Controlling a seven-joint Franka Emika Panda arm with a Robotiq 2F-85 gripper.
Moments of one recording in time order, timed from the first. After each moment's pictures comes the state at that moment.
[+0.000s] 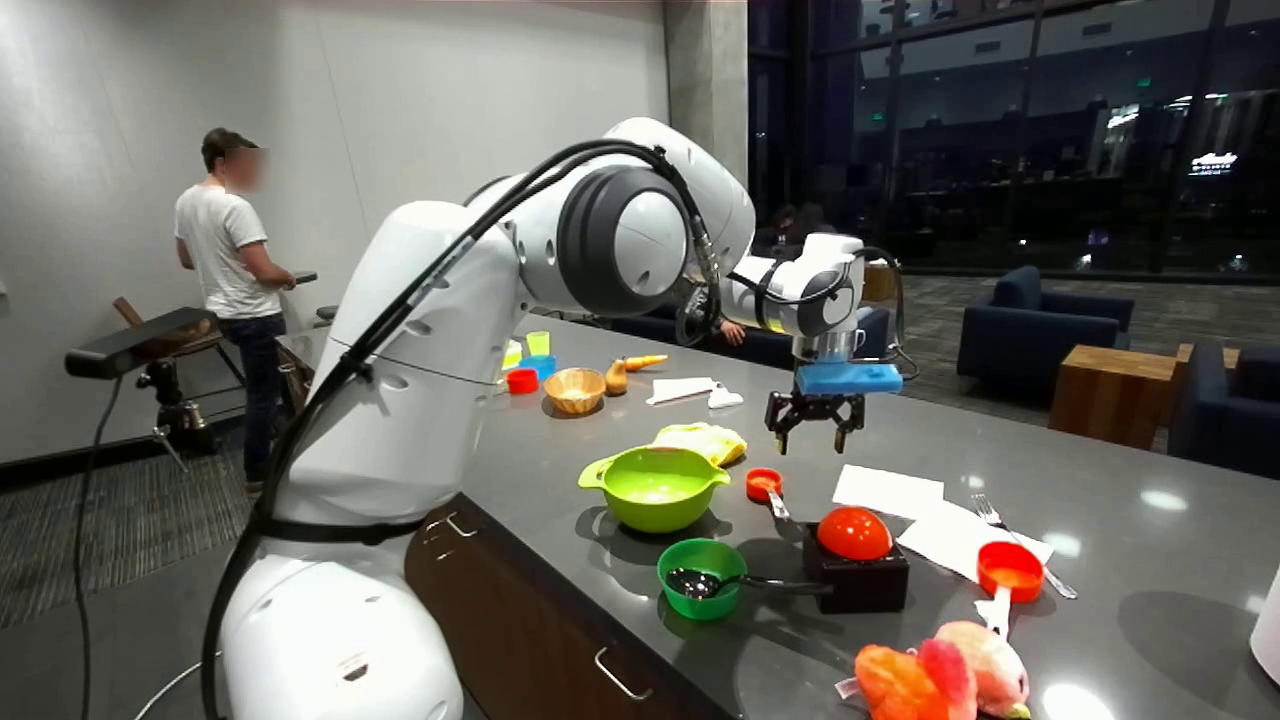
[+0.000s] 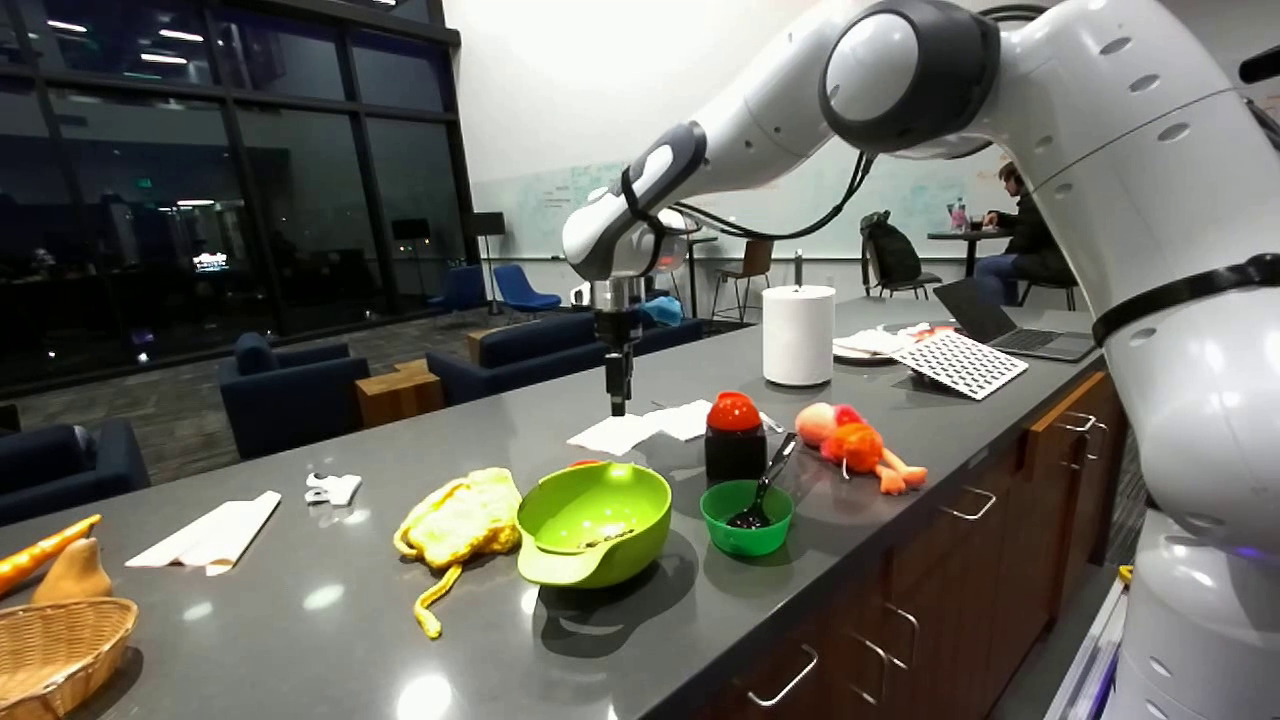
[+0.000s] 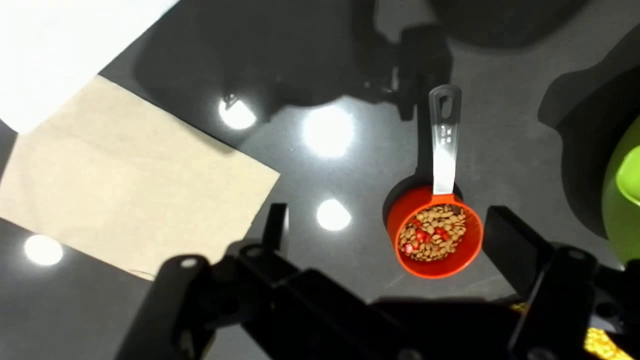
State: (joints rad) arm -0.04 0.49 0.03 -1.57 0.04 2.08 -0.84
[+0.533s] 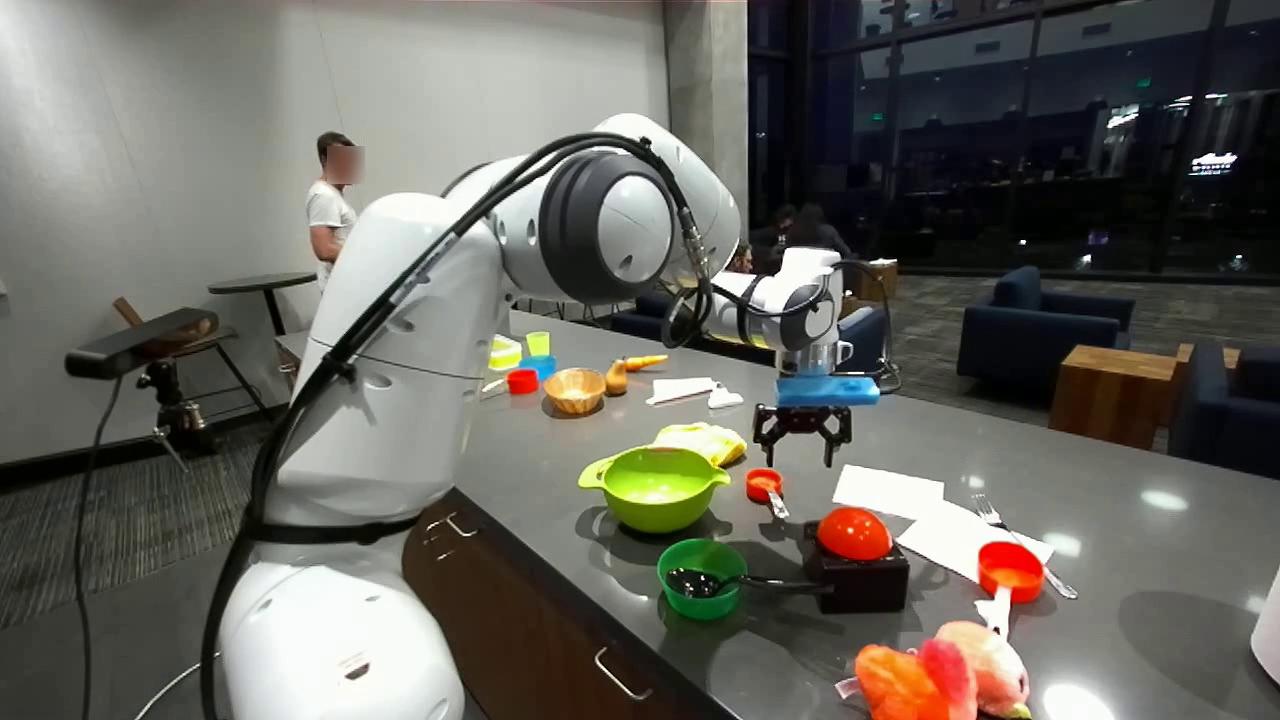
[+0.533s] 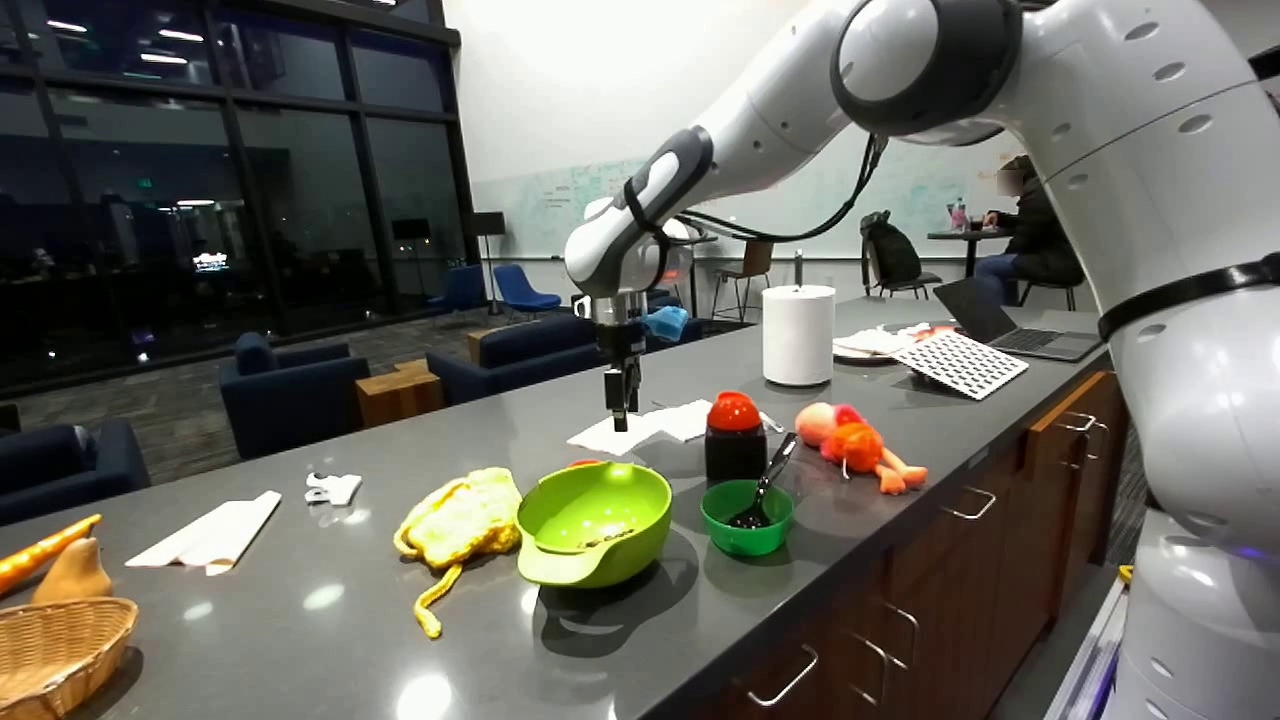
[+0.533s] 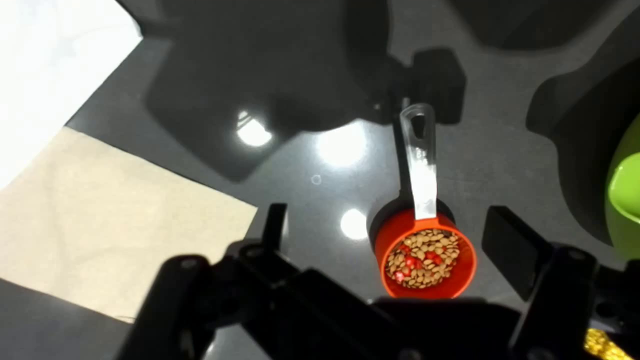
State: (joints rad) arm -0.03 0.44 0.05 -1.70 -0.01 2.15 -0.70
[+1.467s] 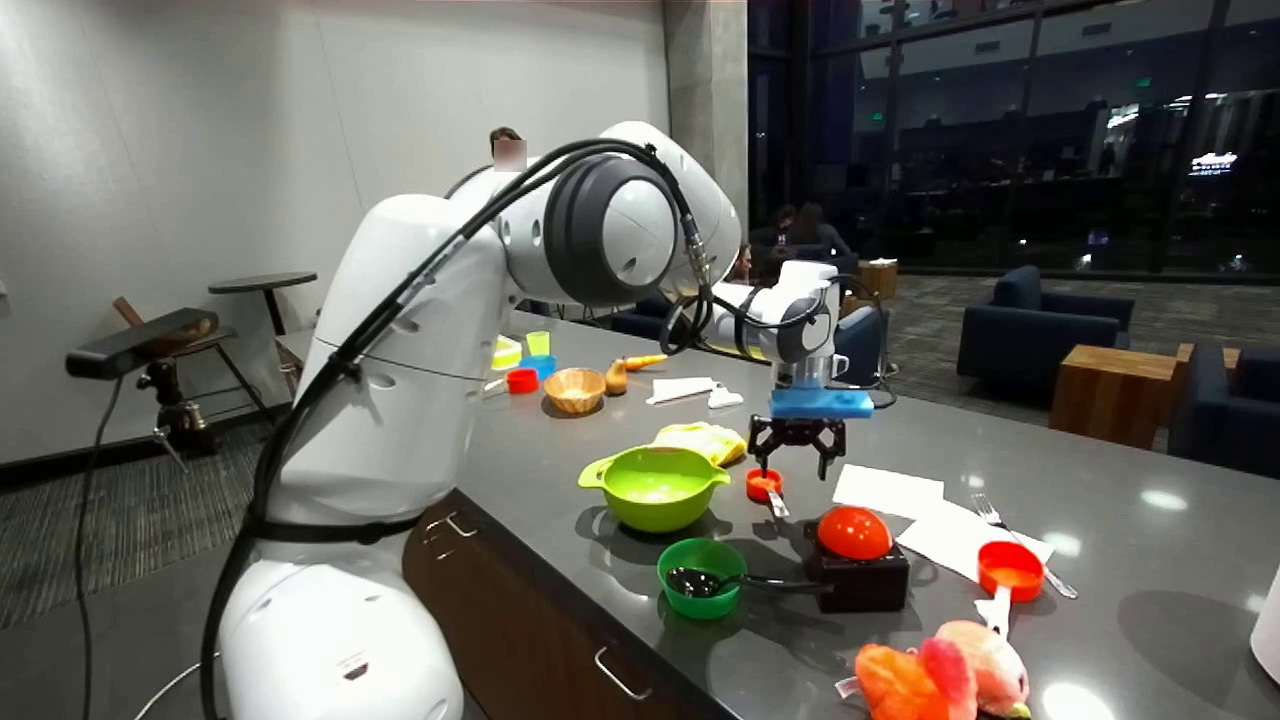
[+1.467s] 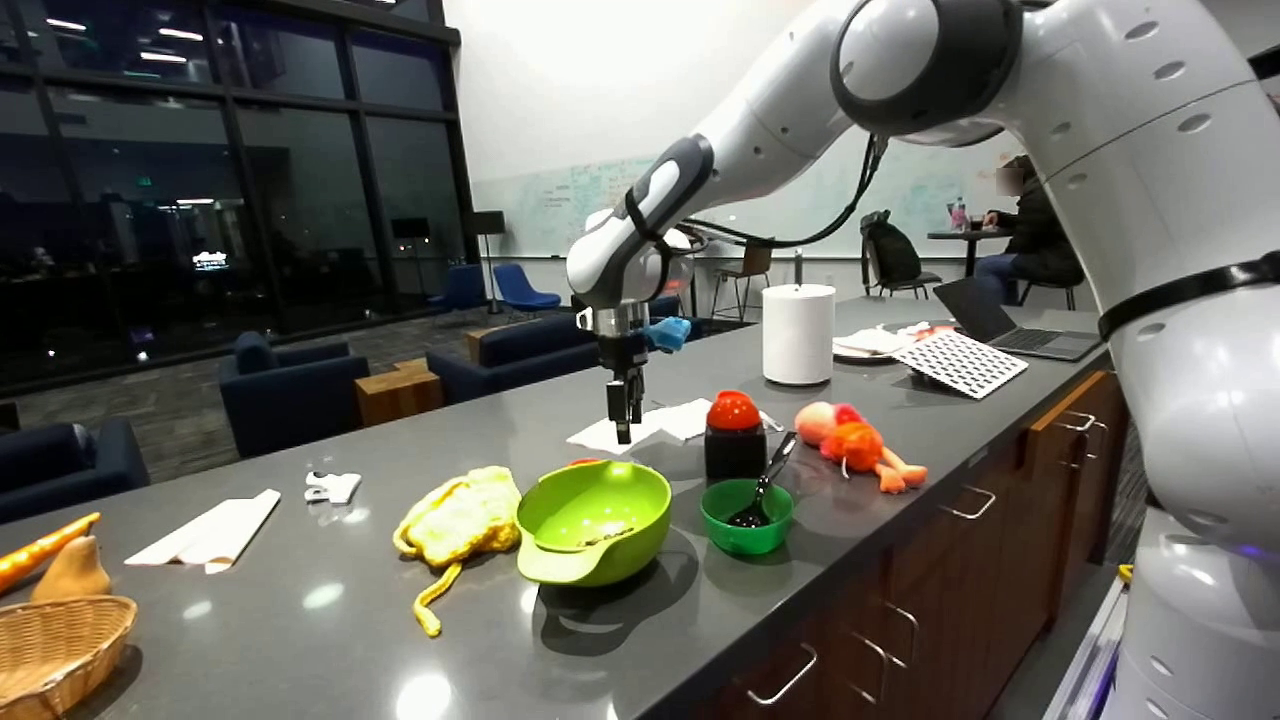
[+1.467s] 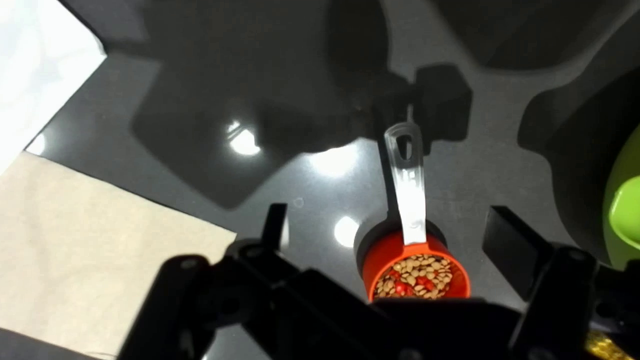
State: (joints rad) arm -0.04 0.46 0.05 -1.72 -0.01 2.16 -0.69
